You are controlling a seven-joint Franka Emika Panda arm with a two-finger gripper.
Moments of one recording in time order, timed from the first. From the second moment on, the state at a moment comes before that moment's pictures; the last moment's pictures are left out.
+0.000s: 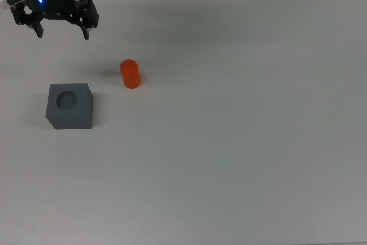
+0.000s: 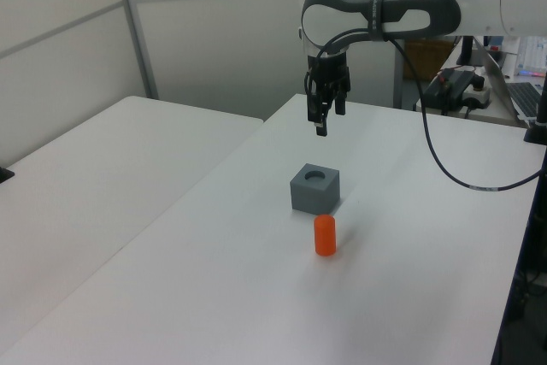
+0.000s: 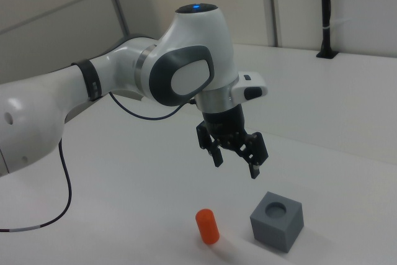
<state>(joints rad) -0.18 0.20 -0.04 -1.53 -0.05 1.73 -0.22</state>
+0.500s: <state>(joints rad) -0.18 0.20 -0.06 -1.53 -0.05 1.73 -0.22</state>
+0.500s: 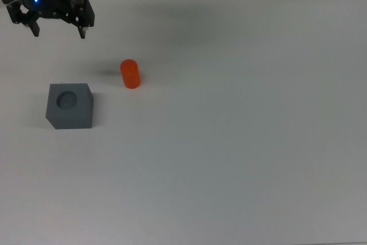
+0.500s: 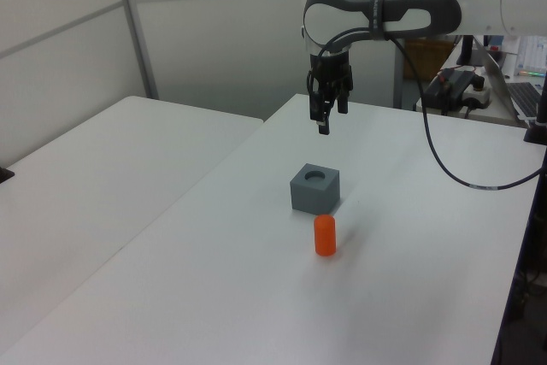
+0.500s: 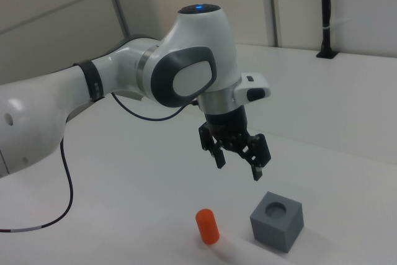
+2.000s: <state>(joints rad) -0.03 0.15 -0.02 -2.07 -0.05 2.19 -0.35</state>
